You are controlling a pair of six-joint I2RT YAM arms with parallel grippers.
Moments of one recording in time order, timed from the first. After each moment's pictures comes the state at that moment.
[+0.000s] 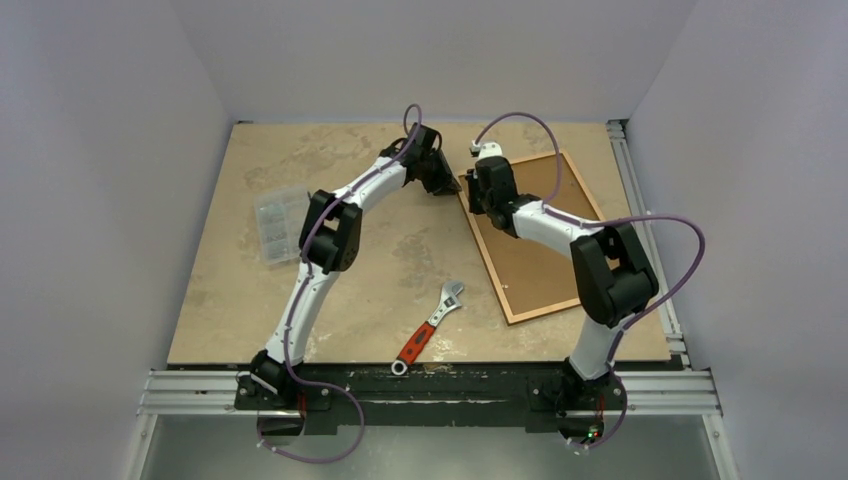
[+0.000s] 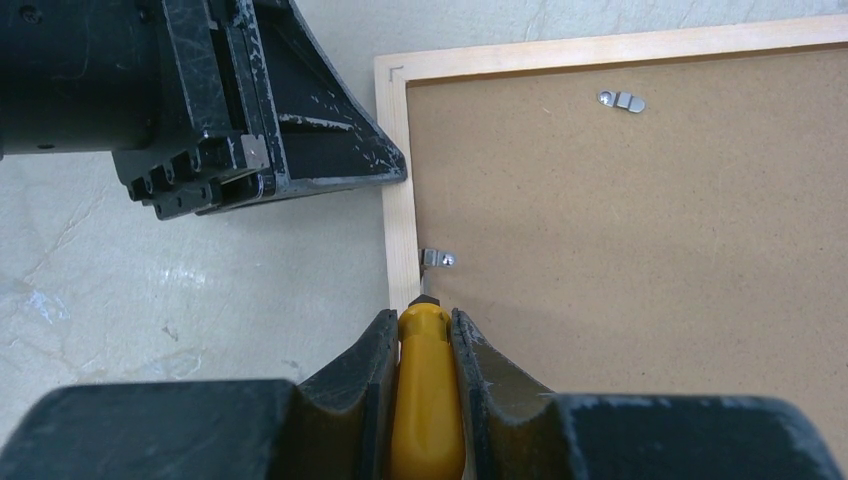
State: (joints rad) left arm -0.50 2.58 2.25 -0.50 0.29 -0.91; right arm 0.46 1.80 1.15 0.02 0.22 0.19
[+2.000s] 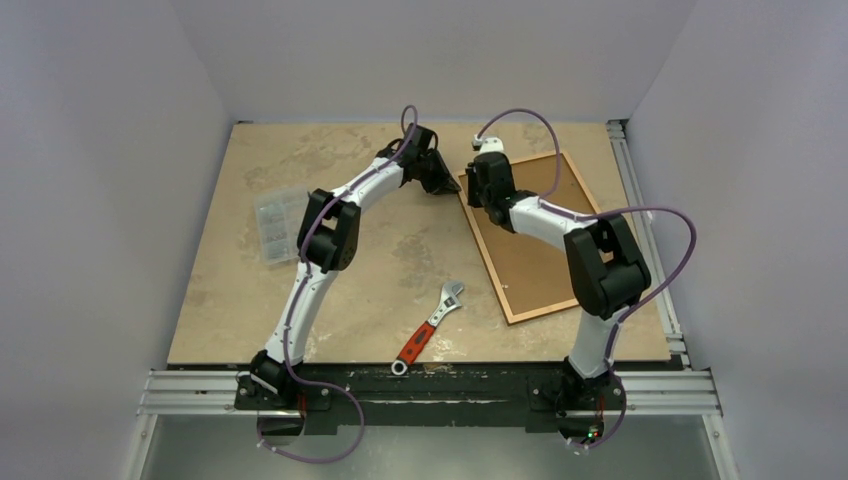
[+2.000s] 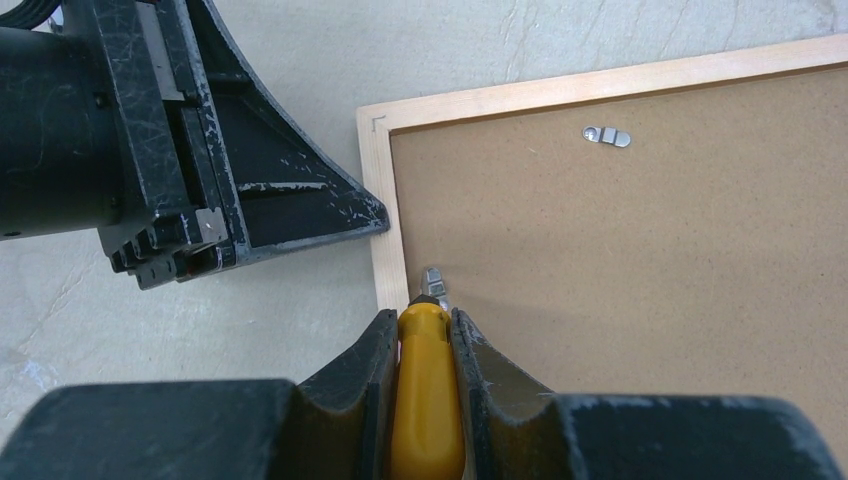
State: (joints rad) left arm -0.49 2.58 2.22 -0.45 0.35 -0.94; right arm 0.45 1.86 1.19 0.07 0.25 0.22
